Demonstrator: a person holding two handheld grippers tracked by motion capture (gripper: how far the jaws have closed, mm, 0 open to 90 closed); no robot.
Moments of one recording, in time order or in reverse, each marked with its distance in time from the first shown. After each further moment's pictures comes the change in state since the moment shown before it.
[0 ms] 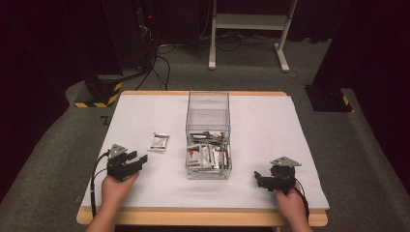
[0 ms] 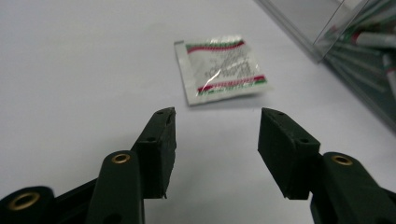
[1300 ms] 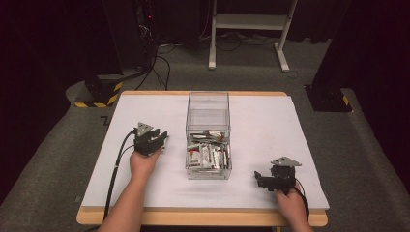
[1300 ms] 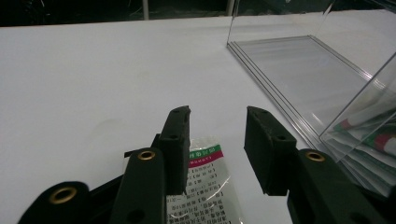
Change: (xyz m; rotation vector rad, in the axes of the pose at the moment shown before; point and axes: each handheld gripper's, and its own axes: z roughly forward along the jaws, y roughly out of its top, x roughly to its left) left arm -0.032 0.064 0.081 -0.131 0.006 0.022; right arm -0.001 0.000 0.000 -0.001 0.004 0.007
